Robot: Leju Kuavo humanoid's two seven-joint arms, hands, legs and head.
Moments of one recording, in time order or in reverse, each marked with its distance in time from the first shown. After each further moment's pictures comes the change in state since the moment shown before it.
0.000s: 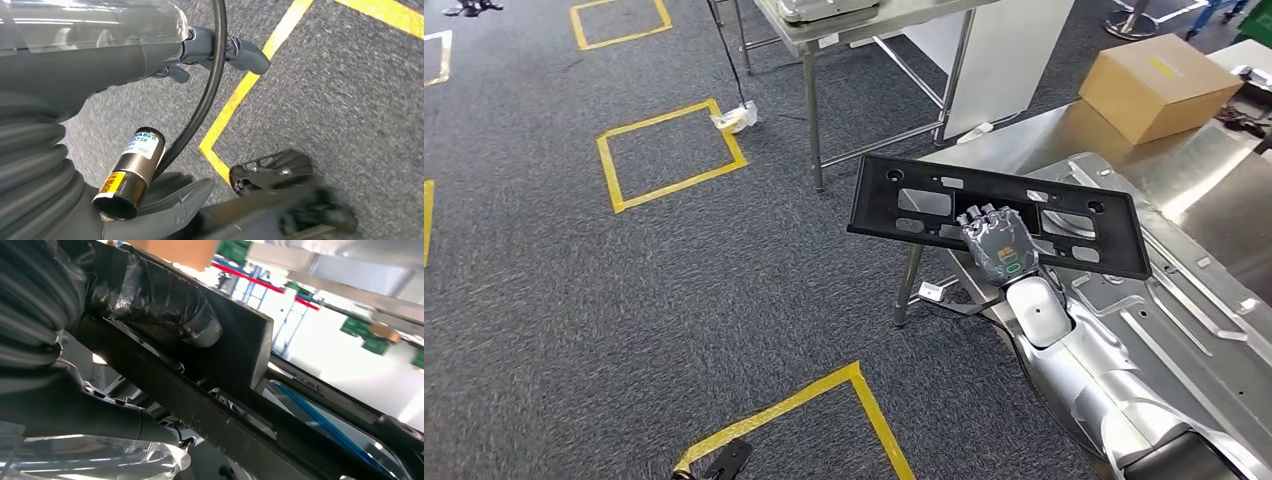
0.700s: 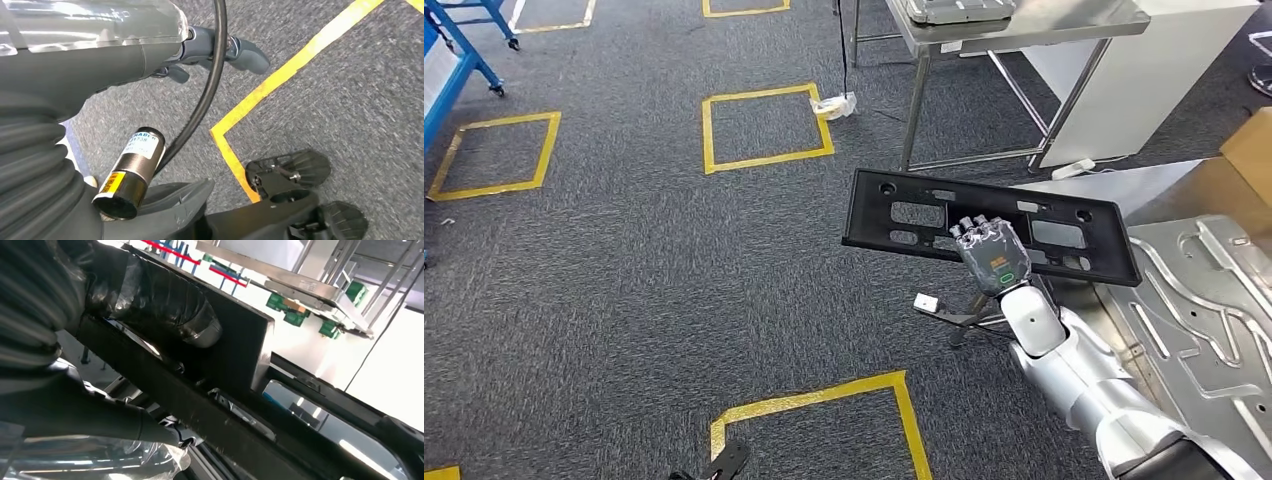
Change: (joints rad) left arm -0.002 0.001 -0.018 0.001 0.006 -0.001 0.006; right arm 0.034 -0.008 -0.010 -0.012 0.000 0.001 -0.017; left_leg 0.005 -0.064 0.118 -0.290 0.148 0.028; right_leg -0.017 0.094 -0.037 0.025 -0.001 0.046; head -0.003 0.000
